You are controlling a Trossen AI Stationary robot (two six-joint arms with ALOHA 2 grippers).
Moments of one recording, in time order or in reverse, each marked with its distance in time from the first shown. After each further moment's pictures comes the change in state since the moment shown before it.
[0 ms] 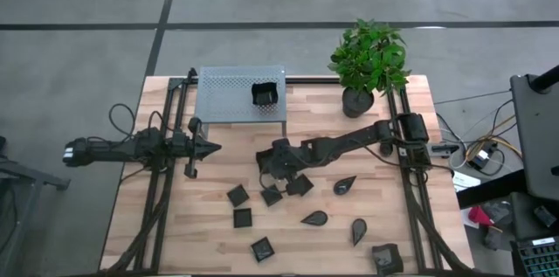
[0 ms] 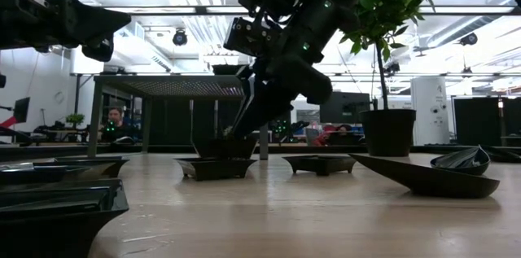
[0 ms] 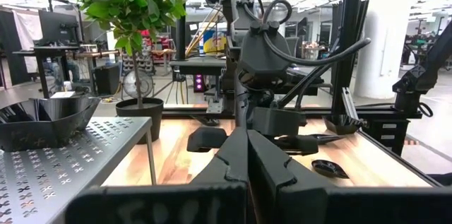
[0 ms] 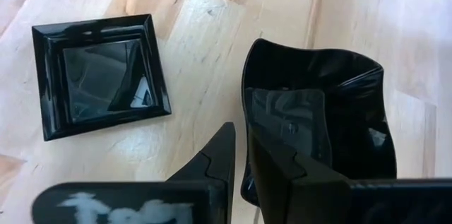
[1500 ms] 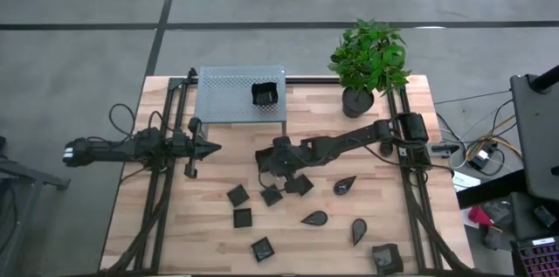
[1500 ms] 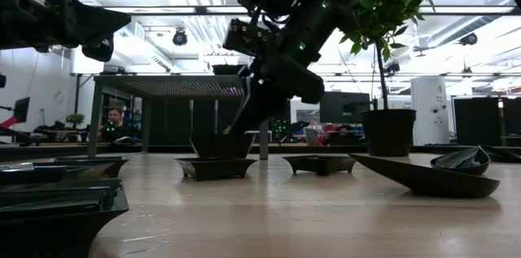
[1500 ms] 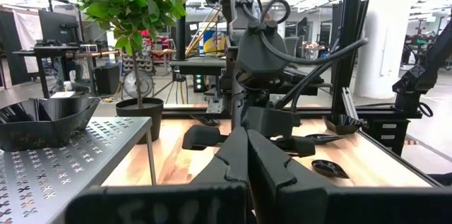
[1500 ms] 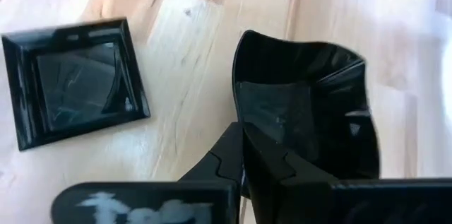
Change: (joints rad) left arm 0.000 0.000 0.000 0.000 0.000 0.000; right arm -0.008 0.002 0.012 -0.002 0.038 0.031
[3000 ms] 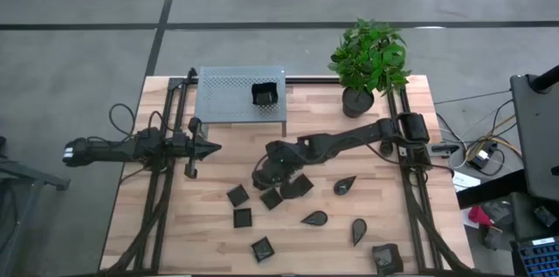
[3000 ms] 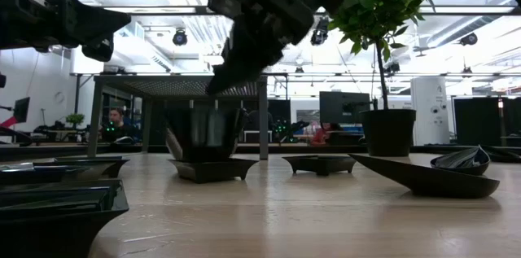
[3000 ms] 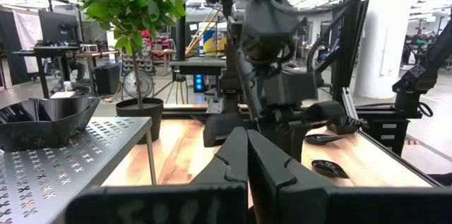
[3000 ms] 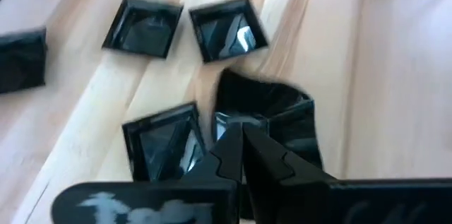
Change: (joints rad) left arm 0.000 0.000 0.000 0.000 0.000 0.000; right arm 0.009 -0.009 0.121 -0.049 -0.240 0.111
